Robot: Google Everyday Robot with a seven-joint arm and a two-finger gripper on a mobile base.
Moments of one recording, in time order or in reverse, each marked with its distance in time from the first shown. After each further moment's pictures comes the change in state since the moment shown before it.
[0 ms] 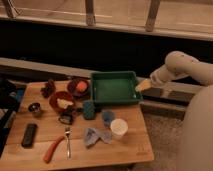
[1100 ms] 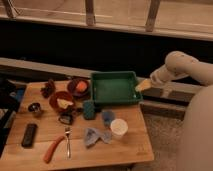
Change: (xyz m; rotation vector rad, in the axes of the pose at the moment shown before) arm 0.000 0.000 0.000 0.000 0.000 0.000
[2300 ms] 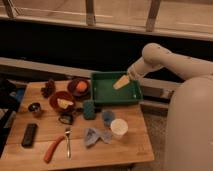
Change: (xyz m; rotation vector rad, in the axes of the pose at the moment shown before) arm -0.069 0.139 0.033 -0.227 -0.024 -0.350
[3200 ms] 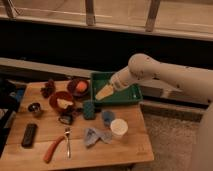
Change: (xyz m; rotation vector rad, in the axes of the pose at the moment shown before) arm -0.019 0.111 0.017 -0.106 -0.131 -0.177
